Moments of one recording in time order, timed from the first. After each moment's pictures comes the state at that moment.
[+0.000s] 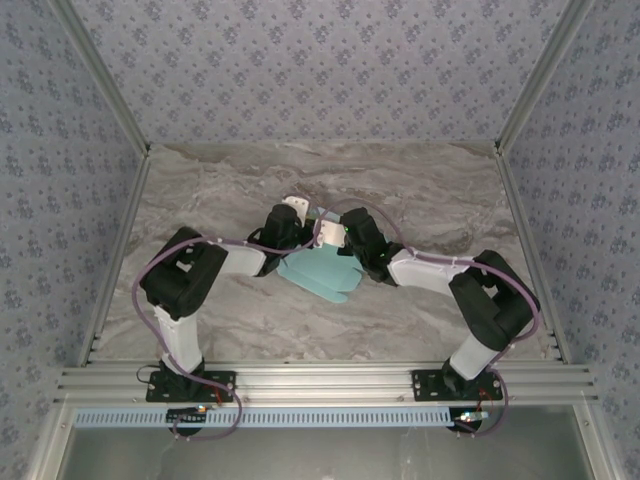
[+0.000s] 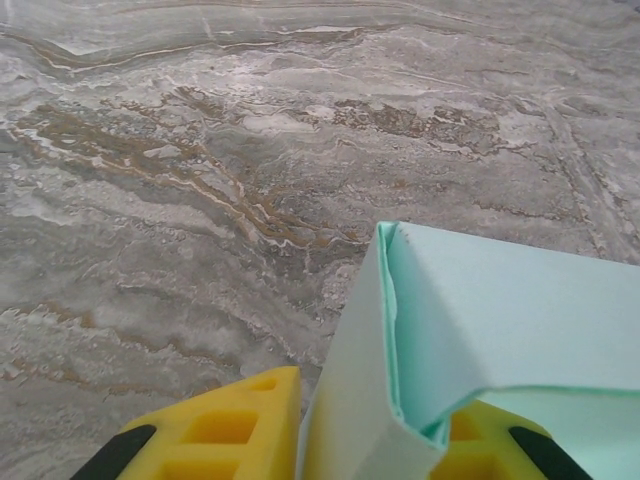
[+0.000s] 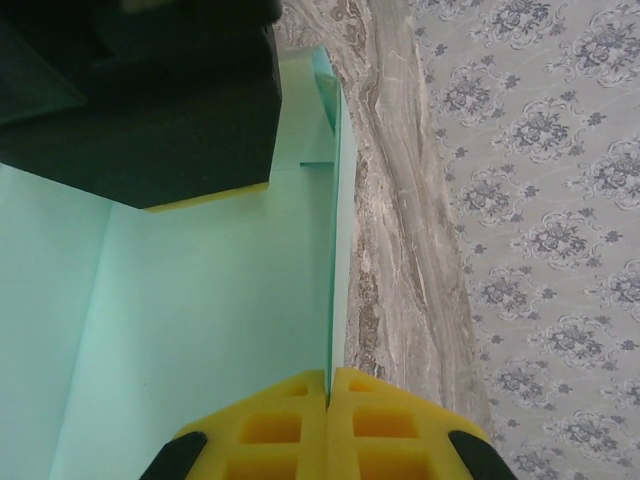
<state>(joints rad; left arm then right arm) -0.62 1.89 0.89 0.53 -0.03 -0.30 0.71 1.63 0.85 0.24 0.30 -0.95</state>
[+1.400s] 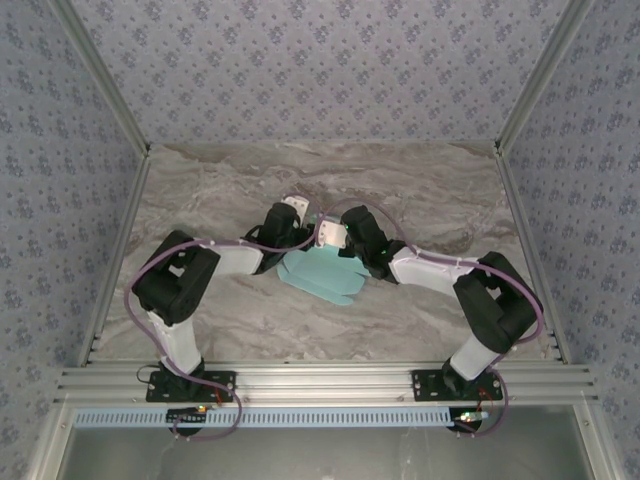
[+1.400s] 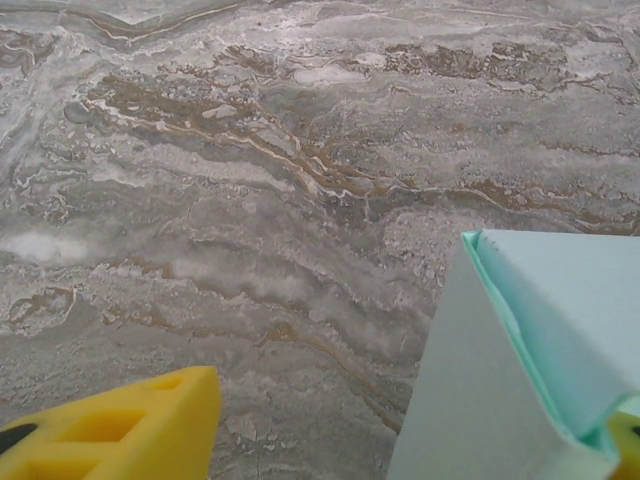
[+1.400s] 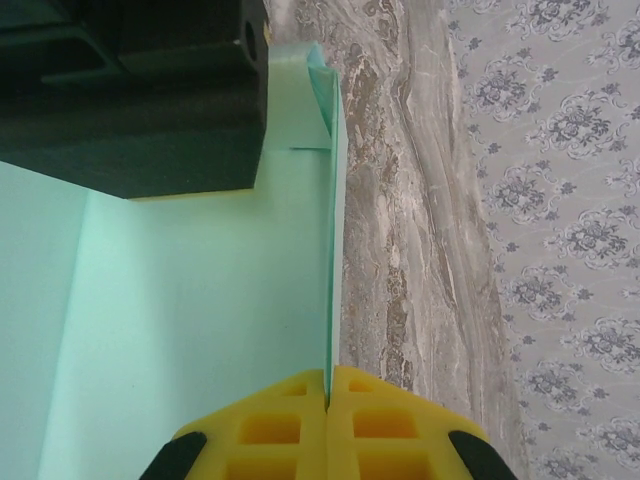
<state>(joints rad) -0.61 1.84 0.90 0.36 -0.06 -0.20 0.70 1.62 0.88 0.14 0.26 -0.93</state>
